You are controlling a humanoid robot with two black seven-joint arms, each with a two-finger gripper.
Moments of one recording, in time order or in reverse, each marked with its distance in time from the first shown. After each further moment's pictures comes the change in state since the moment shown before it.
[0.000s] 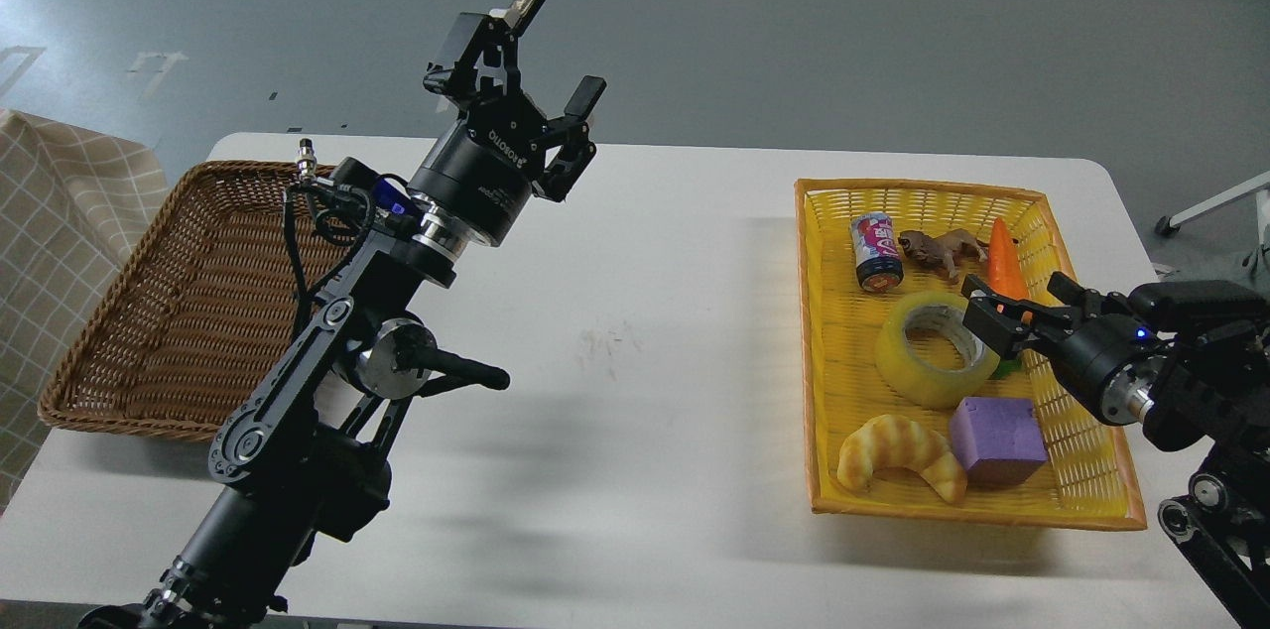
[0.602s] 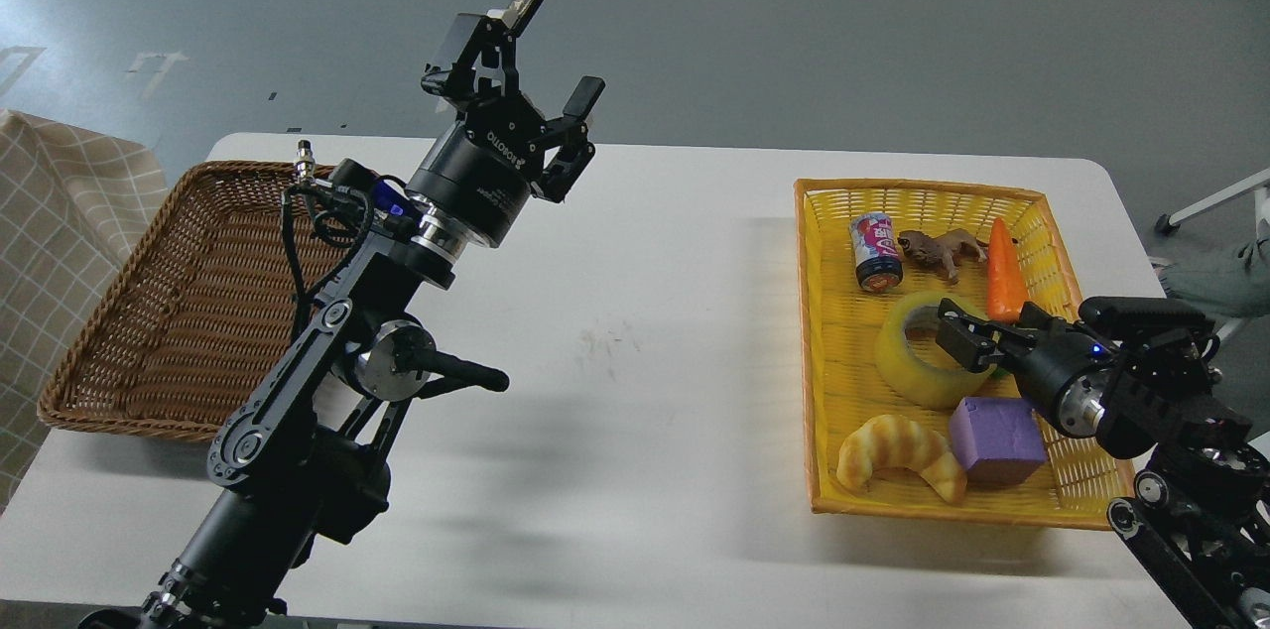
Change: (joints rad) left arm 0.004 0.000 -0.002 -0.007 0.000 0.000 0.000; right arm 0.040 0.072 -0.048 -0.088 0.000 0.025 -0.048
